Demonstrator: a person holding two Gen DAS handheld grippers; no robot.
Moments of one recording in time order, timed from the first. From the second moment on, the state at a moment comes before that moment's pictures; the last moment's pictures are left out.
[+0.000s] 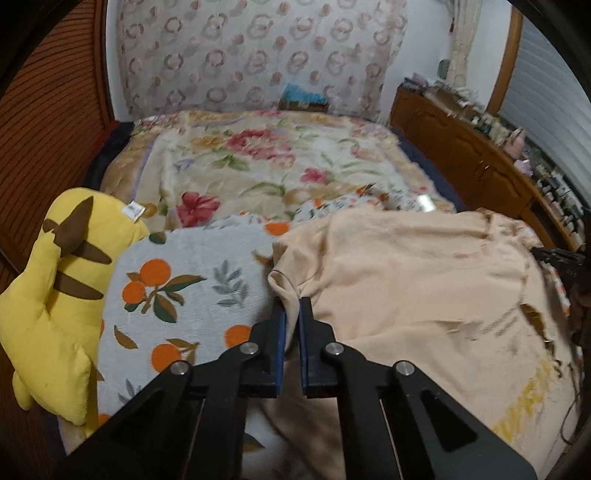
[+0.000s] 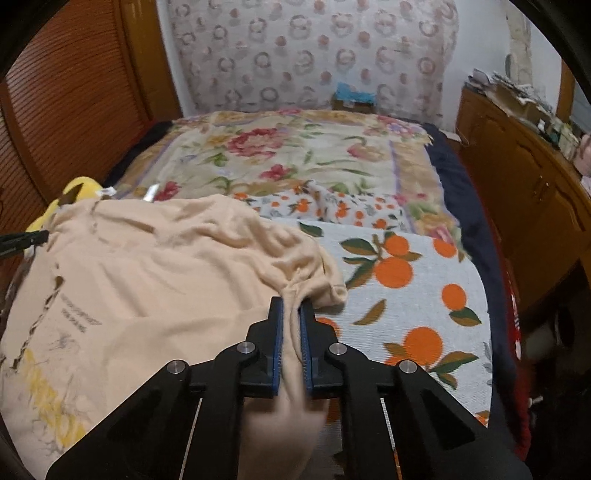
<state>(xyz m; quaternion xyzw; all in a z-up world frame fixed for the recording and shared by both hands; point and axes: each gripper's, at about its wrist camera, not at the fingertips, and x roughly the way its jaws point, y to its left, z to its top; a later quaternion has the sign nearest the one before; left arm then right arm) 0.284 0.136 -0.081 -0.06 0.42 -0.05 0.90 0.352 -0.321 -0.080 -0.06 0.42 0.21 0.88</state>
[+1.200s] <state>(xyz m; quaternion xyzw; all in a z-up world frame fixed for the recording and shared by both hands) -0.007 0.117 0.004 -0.08 0.23 -0.05 0.97 0.097 -0.389 0.011 -0.04 0.24 0.23 0.94</state>
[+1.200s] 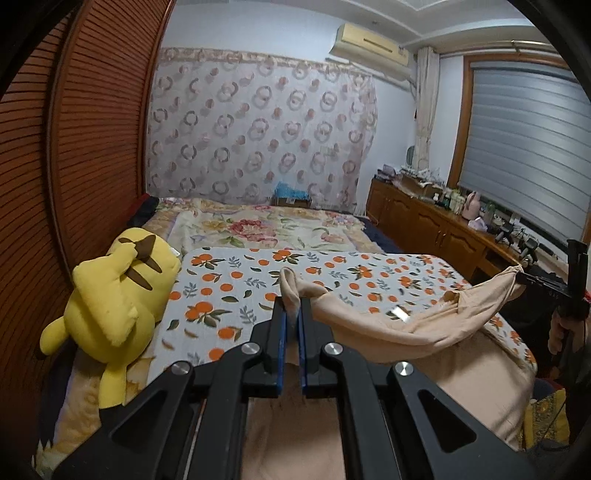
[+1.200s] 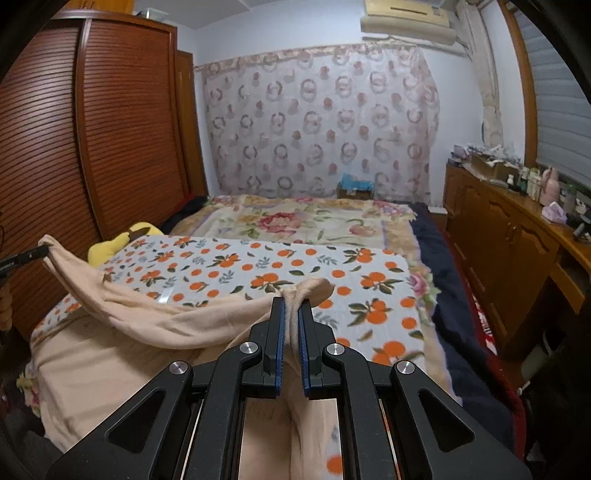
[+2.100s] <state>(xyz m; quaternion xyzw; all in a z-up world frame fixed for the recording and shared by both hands) -0.061 0.127 -0.032 -0.05 0.30 -0.02 0.95 0.027 -0.418 -0.036 -0.10 0.35 0.21 0.91</state>
